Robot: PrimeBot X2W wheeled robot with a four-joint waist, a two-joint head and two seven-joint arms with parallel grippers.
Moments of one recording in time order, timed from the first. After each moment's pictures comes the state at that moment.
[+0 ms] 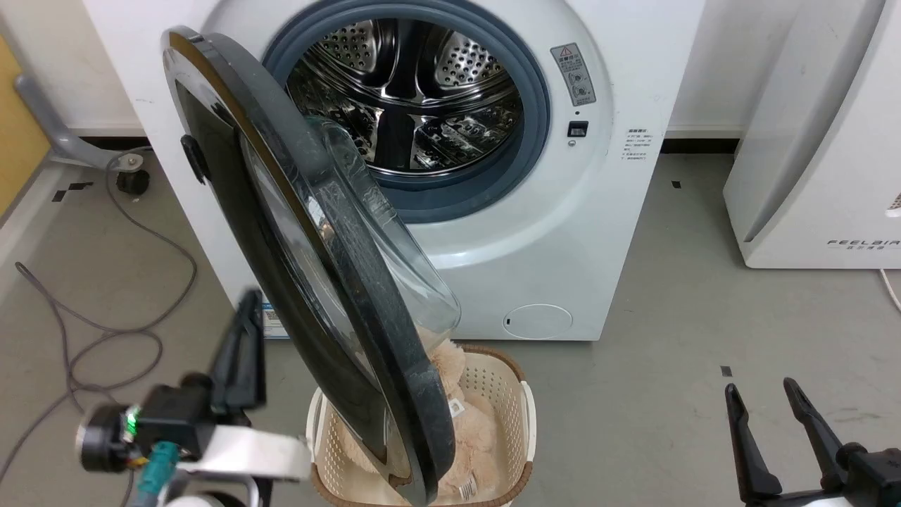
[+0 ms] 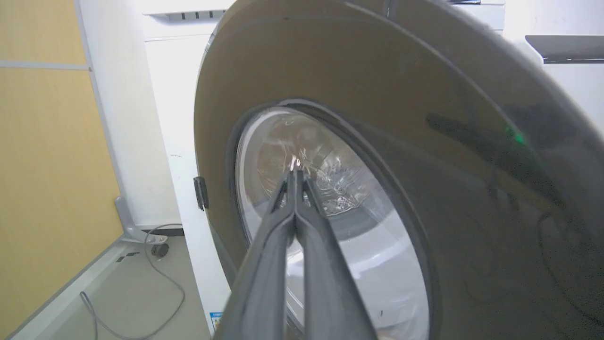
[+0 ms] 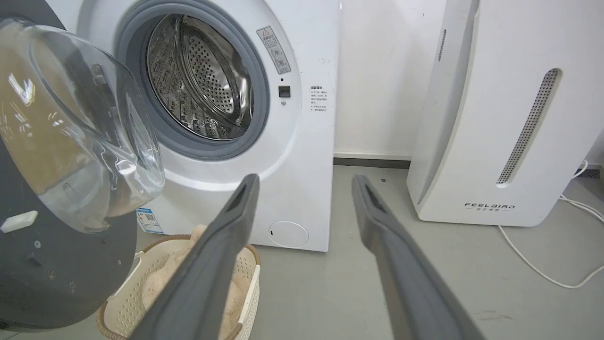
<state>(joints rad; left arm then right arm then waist) -0.04 0.20 -0.14 -0.09 -0.18 0.10 -0.20 0.17 -0.05 -0.09 -0.13 0.10 0.13 -0.09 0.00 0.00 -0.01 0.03</state>
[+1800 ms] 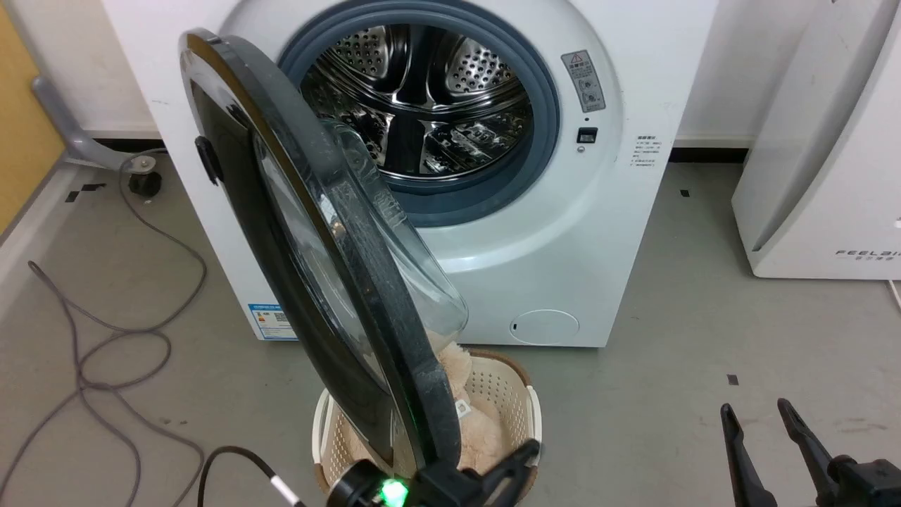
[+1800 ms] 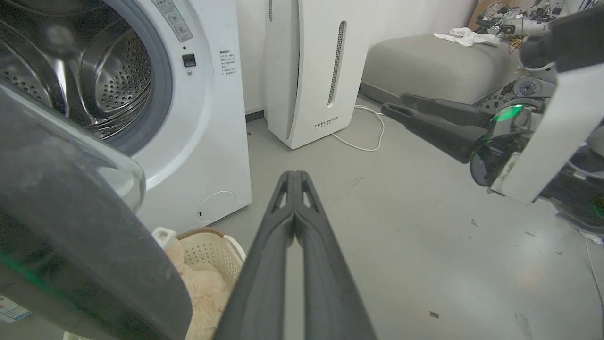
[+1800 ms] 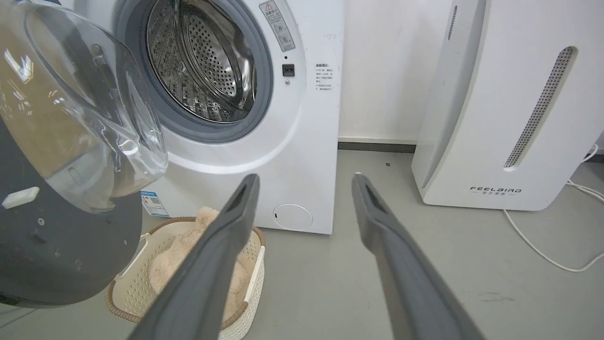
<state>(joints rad) -0.01 0.20 -0.69 -0.23 -0.26 0.00 0.15 0.20 -0.05 -0.09 -0.10 0.10 0.13 -0.07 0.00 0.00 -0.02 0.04</state>
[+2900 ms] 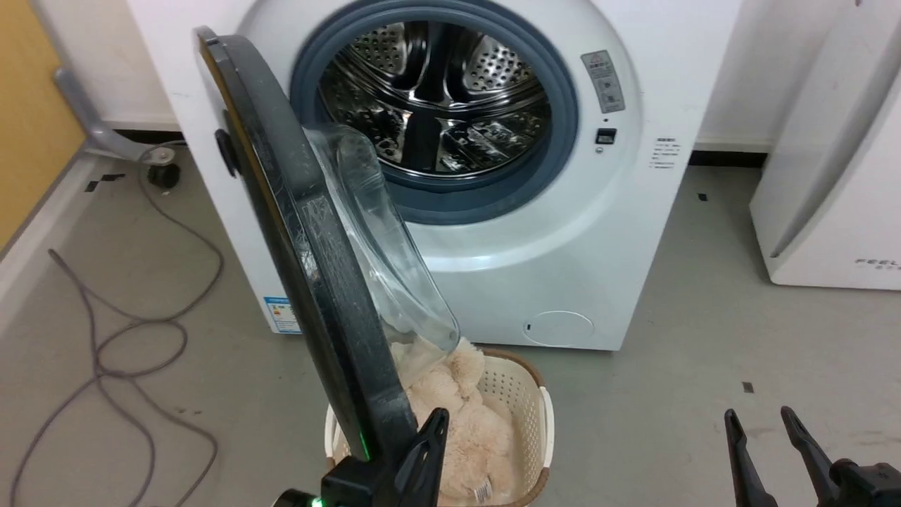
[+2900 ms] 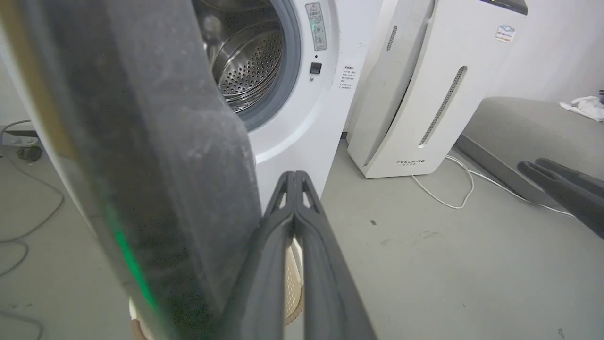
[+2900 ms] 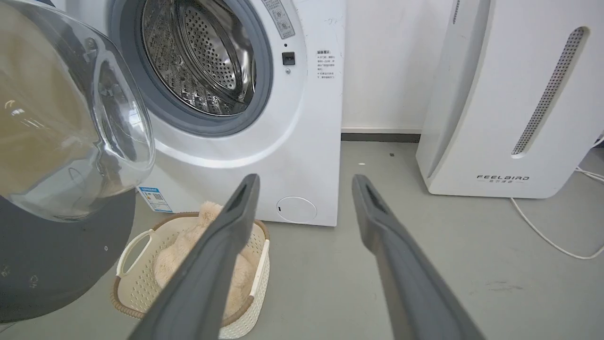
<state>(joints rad) 0.07 0.14 -0.53 -0.13 -0.29 0.22 -0.03 0.20 -0.05 -0.09 -0.07 0.12 0.13 -0.07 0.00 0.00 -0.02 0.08</state>
